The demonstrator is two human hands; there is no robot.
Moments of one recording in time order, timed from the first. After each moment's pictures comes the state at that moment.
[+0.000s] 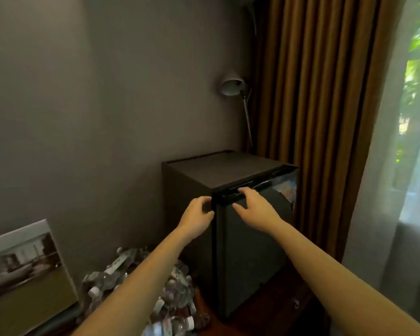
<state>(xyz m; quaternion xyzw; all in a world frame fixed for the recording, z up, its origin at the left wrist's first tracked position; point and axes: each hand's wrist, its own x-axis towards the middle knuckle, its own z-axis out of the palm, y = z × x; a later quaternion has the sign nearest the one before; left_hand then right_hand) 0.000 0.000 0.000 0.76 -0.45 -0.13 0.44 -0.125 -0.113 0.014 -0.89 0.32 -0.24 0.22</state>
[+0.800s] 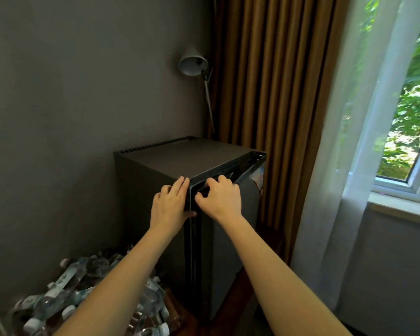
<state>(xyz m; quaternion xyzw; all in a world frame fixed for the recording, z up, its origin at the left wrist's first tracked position) 0.052 -0.052 -0.026 0.79 -0.56 0.20 0.17 -0.063 -0.118 0.000 -0.86 0.42 -0.30 0.02</state>
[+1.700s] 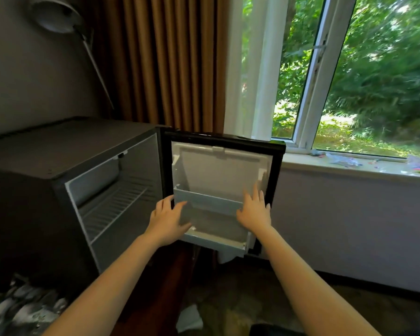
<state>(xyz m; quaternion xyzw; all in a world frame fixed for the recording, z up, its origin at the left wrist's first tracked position) -0.096 -0.162 -0.104 0.68 -0.72 -0.07 0.11 -0.319 -0.199 -0.099 -0.69 0.70 -0.14 0.11</state>
